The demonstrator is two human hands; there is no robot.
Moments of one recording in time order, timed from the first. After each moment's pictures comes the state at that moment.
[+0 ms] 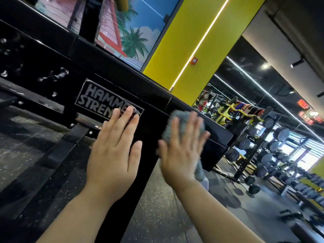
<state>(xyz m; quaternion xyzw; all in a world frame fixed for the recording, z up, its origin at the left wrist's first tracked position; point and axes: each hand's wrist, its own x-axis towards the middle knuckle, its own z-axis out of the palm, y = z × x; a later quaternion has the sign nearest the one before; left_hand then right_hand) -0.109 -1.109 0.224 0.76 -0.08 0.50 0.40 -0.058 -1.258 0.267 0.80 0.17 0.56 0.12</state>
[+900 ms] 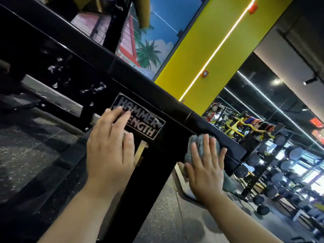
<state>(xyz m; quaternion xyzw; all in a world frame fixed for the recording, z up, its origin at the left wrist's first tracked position) -0.118 -1.072 0.223 0.71 0.02 0.52 0.47 -0.062 -1.309 0.275 0.78 0.25 0.53 0.22</state>
